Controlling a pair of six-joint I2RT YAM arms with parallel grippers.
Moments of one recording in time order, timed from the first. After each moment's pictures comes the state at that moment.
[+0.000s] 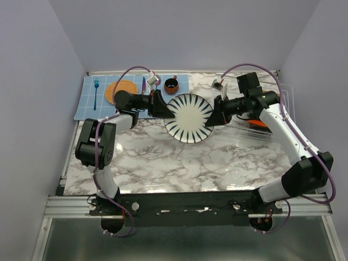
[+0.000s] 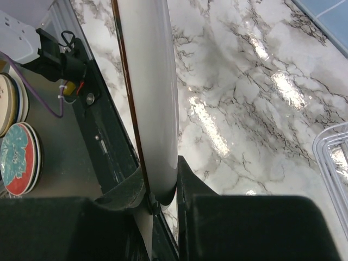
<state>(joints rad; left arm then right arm) -0.23 1.83 1.04 1.38 1.47 -1.32 0.31 1.47 1.42 -0.88 -0.87 -0.21</state>
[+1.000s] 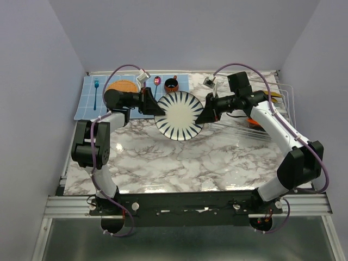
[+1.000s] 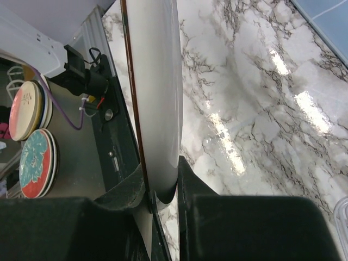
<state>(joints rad) -0.12 1.82 1.05 1.40 1.54 -1.39 0.35 1.55 1.41 -0.69 -0.98 -0.12</state>
